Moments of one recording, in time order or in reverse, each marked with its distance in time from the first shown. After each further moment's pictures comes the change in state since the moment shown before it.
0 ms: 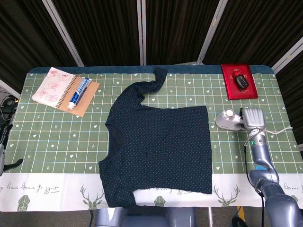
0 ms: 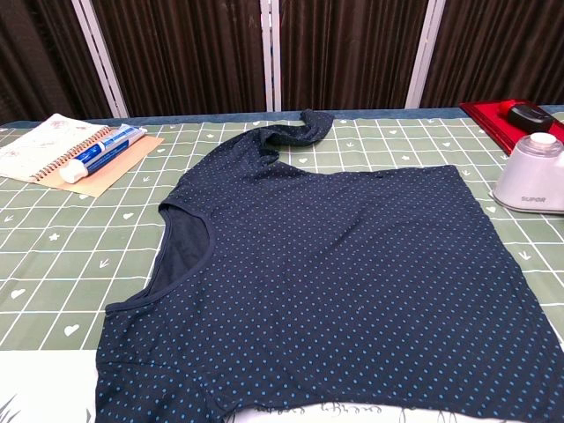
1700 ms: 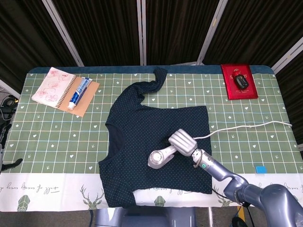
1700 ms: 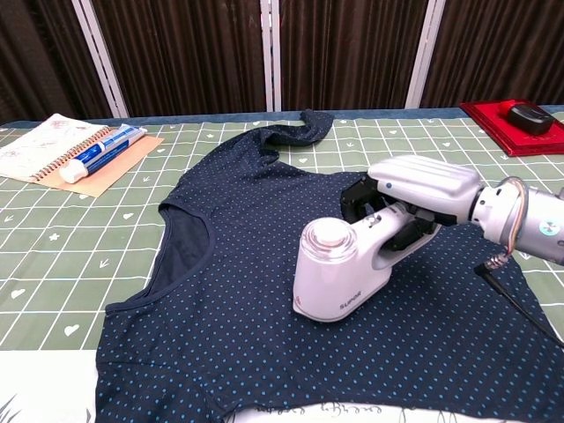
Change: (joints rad) left arm -0.005 0.020 0.003 0.003 -0.003 -0.017 -0.047; right arm 0.125 0.048 -0.217 -0.597 -0.409 0.384 0.236
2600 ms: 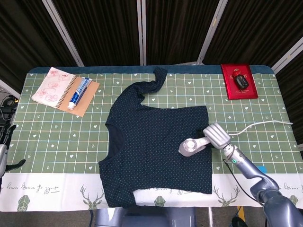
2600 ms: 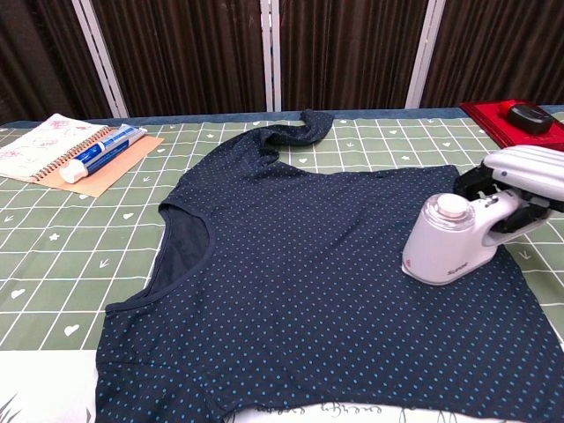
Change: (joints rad) left arm -0.006 -0.015 0.010 -0.006 0.010 -0.003 0.031; right arm -0.153 -0.031 -0.075 0.489 0.009 0.082 0.277
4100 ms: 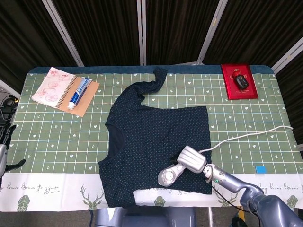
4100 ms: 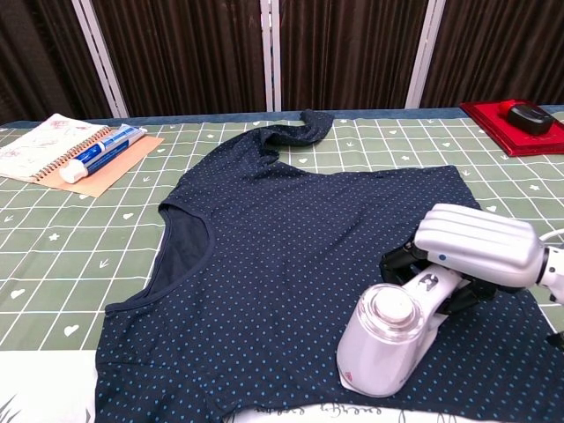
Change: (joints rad) left arm 0.001 0.007 0.003 -0.004 0.007 0.002 -0.013; right arm 0.028 -0.040 -0.114 -0.197 -0.183 0.179 -0.229
